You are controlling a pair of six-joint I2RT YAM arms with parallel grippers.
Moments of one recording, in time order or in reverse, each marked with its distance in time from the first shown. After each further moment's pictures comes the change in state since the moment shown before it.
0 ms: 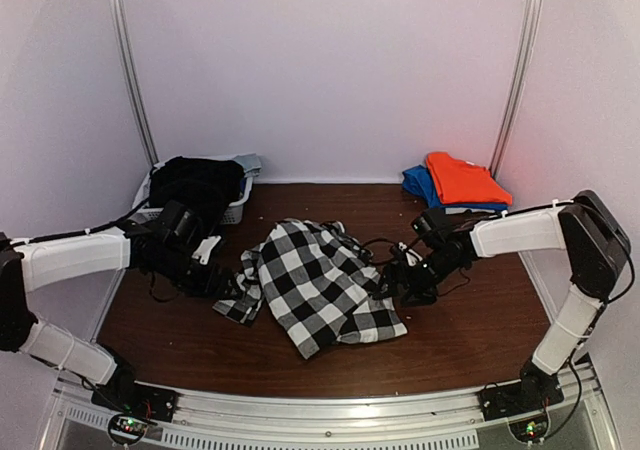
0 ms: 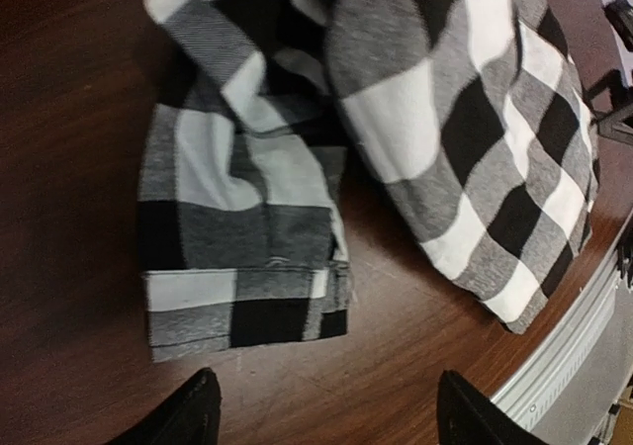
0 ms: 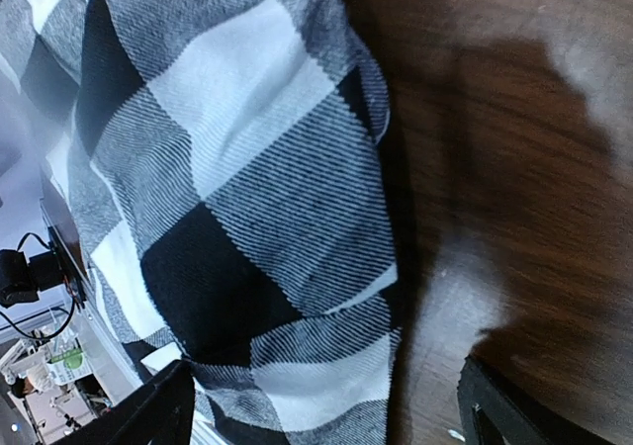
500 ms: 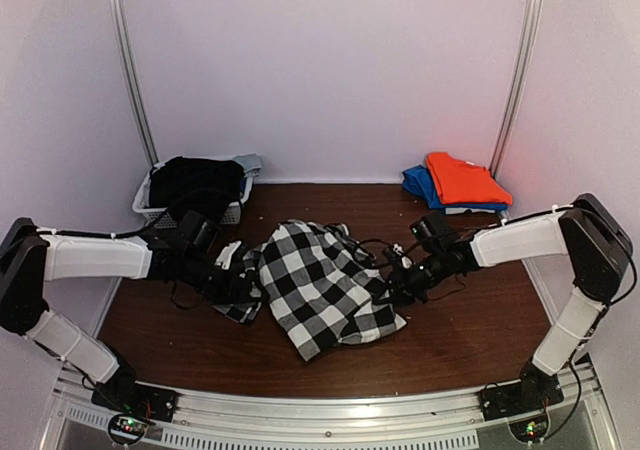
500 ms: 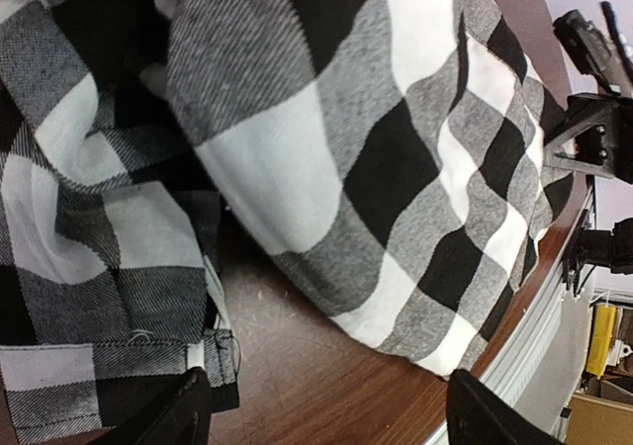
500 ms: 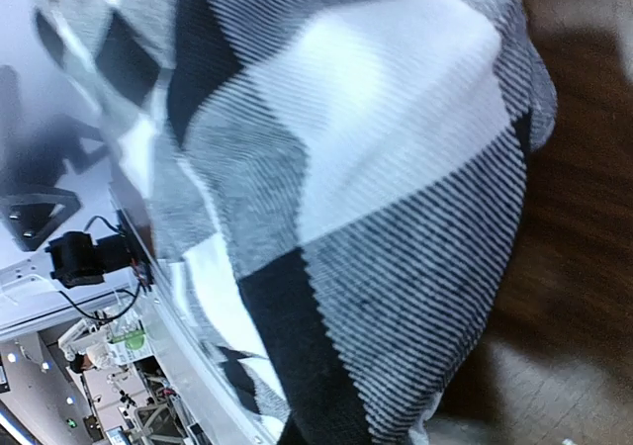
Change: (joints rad) left arm -0.121 0.124 -0.054 0.299 0.113 -0.179; right arm 0.043 0.028 -0.068 0.190 -0.167 0.145
